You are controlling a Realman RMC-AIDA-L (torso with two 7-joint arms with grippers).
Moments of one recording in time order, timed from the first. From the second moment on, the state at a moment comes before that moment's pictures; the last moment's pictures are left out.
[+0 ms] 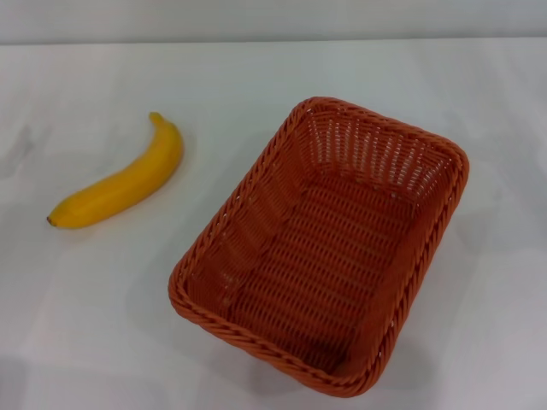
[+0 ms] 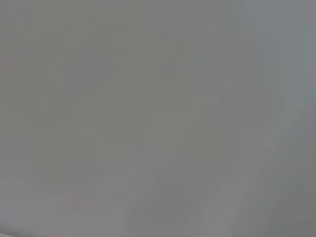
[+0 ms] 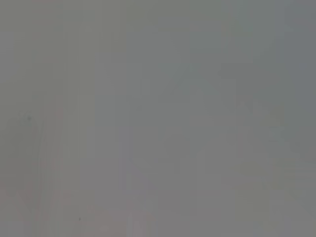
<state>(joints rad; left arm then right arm) -0.53 -2.01 2.84 -0.46 -1.09 1.25 -1.21 0.33 2.01 -0.82 -0.52 -0.92 -1.13 0.70</state>
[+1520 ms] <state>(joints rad) -0.53 -2.01 2.84 -0.46 -1.09 1.25 -1.21 0.31 1.97 -0.89 -0.63 -1.02 -1.16 0.87</state>
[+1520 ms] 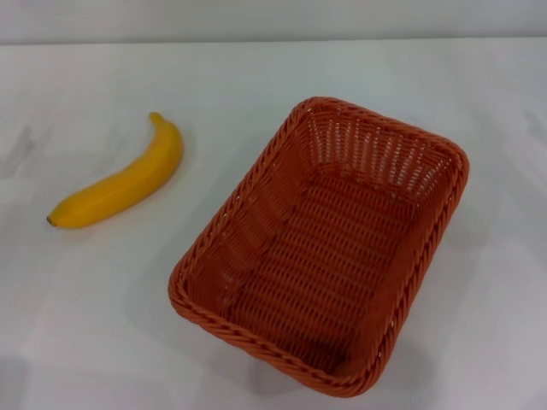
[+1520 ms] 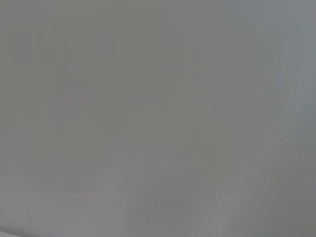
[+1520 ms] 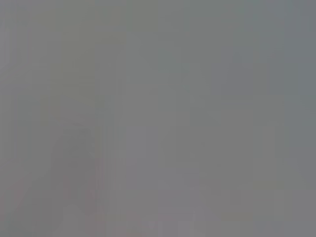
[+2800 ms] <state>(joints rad) -0.49 -2.04 2.84 -0.46 -1.11 1.35 -1.14 0.95 1.83 -0.99 -1.07 -2.43 -1.69 2.14</state>
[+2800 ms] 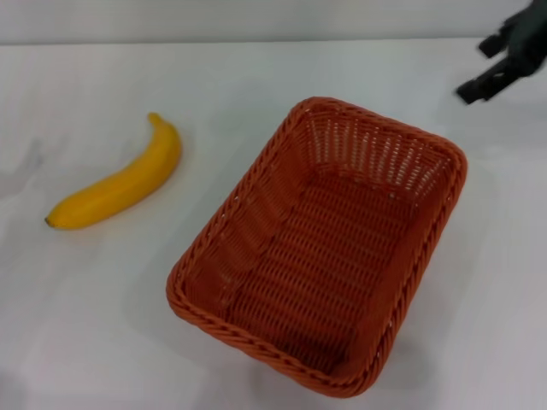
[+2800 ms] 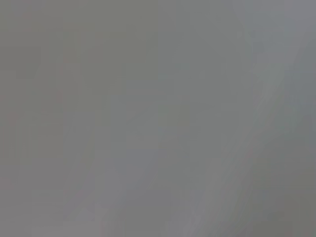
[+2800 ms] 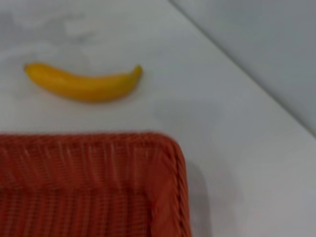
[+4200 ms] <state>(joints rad) -0.34 -2.07 2.84 -0.46 -1.24 1.48 -1.06 1.35 2.03 -1.34 -0.58 -2.74 -1.36 2.33</state>
